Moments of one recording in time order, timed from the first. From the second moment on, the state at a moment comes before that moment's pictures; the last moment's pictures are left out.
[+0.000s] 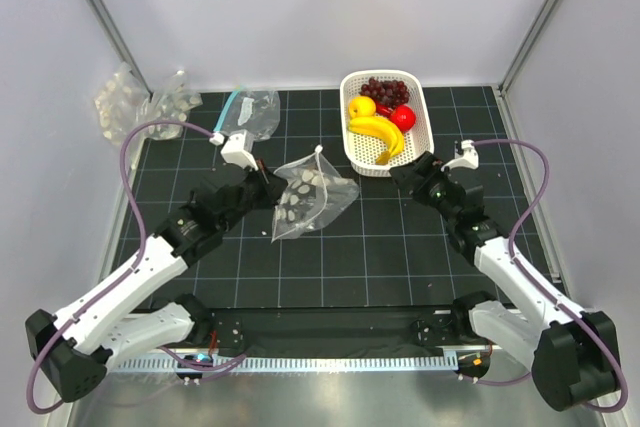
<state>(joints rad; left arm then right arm) -0.71 0.93 0.88 -0.29 -0.20 -0.64 0.27 0.96 0.52 0.12 -0.02 0.76</state>
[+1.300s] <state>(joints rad) -1.00 1.56 1.17 -0.42 -0.72 -0.40 0.27 1.04 0.57 0.08 -0.05 0.71</state>
